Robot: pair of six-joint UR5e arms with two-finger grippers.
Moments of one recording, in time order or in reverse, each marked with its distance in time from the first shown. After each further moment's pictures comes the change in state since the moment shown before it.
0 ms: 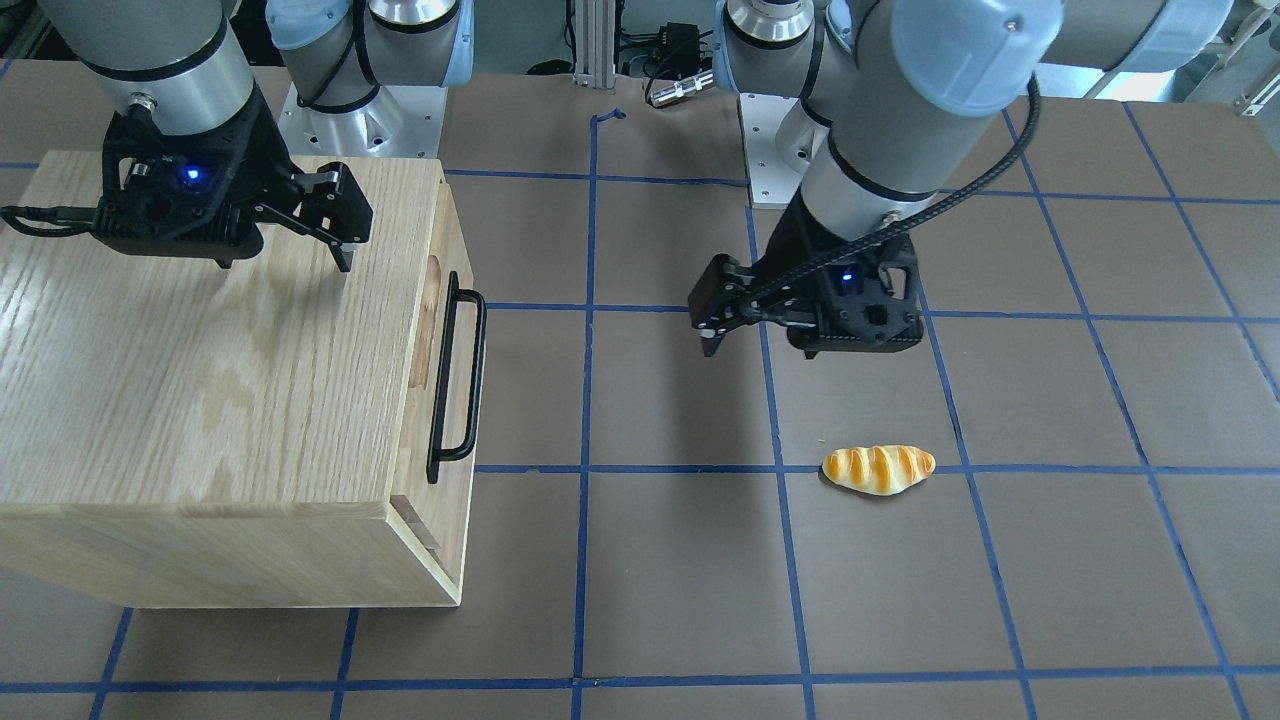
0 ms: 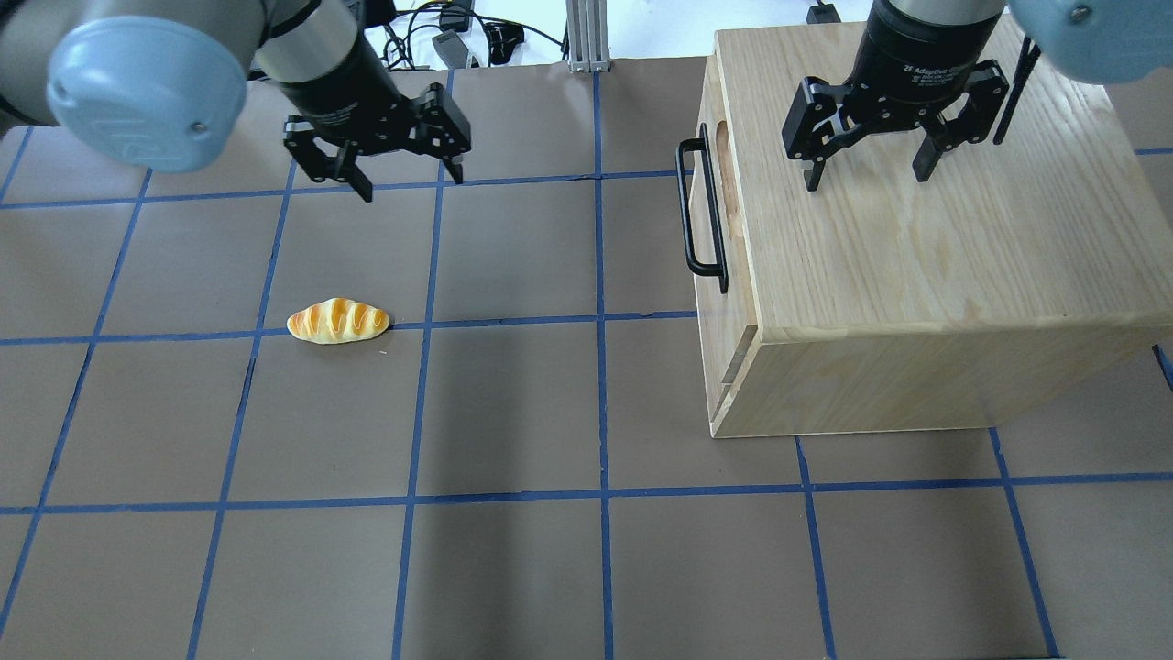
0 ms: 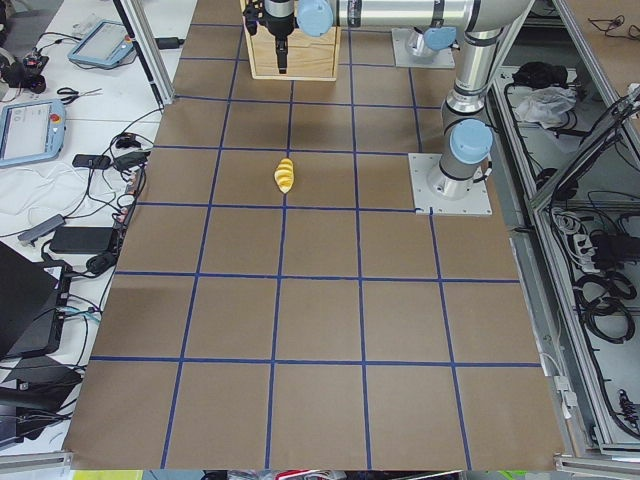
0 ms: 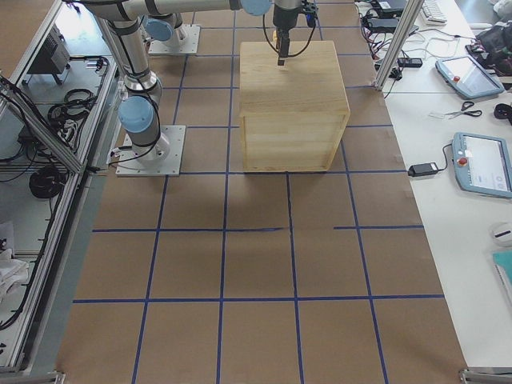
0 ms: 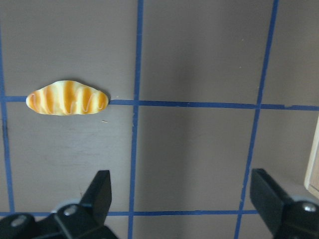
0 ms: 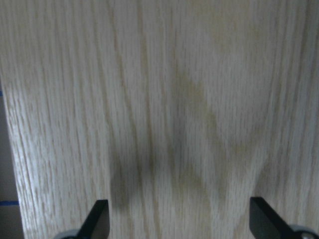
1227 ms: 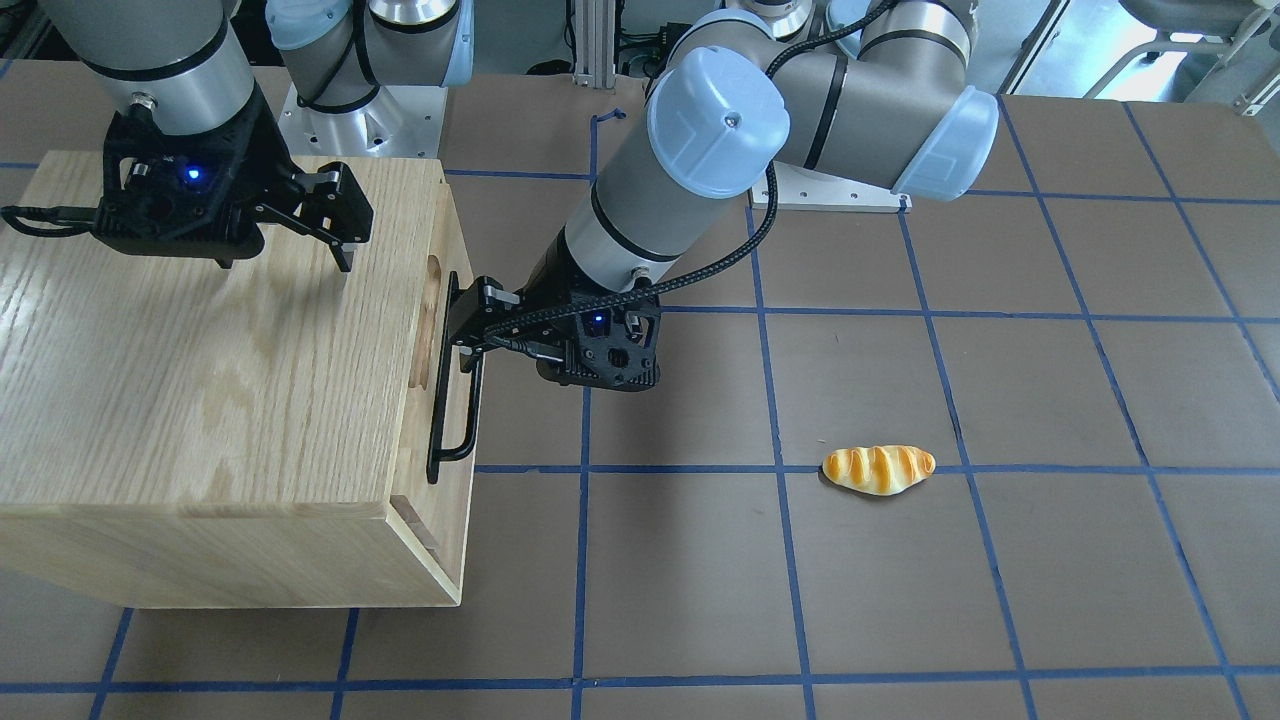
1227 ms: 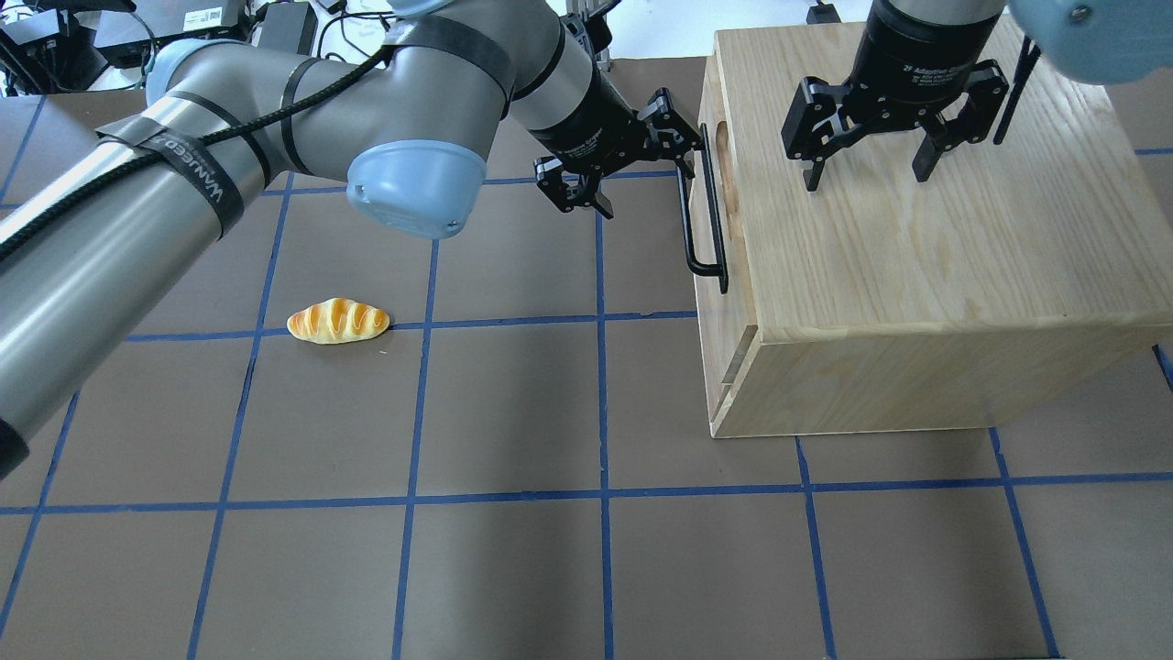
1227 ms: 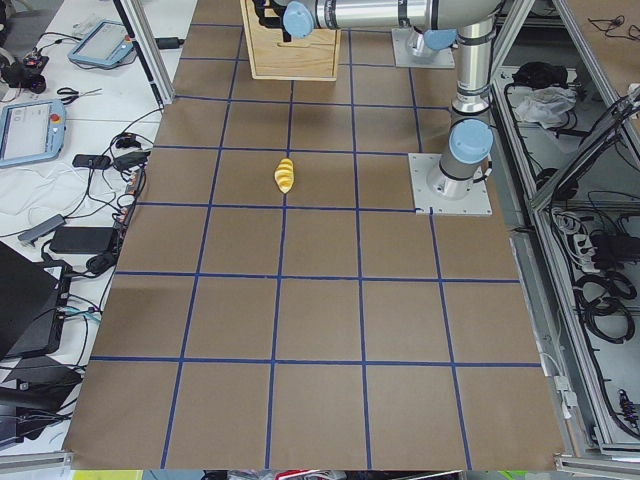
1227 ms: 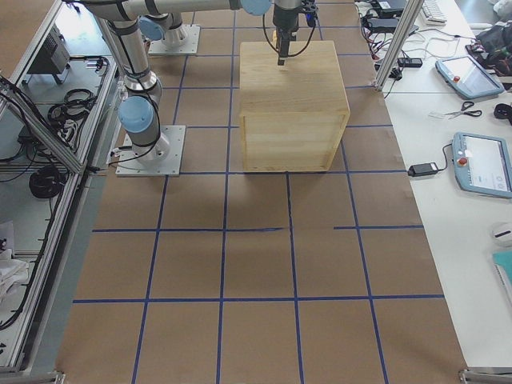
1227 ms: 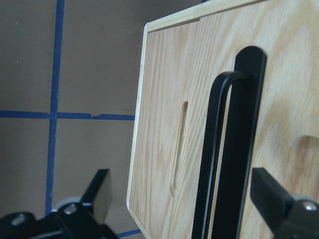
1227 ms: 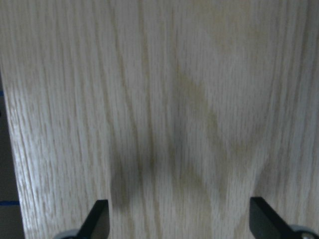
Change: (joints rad) left arm -0.194 -0.146 -0.011 0.297 -0.252 -0.279; right arm 0.001 0.000 0.000 0.000 0.000 0.000
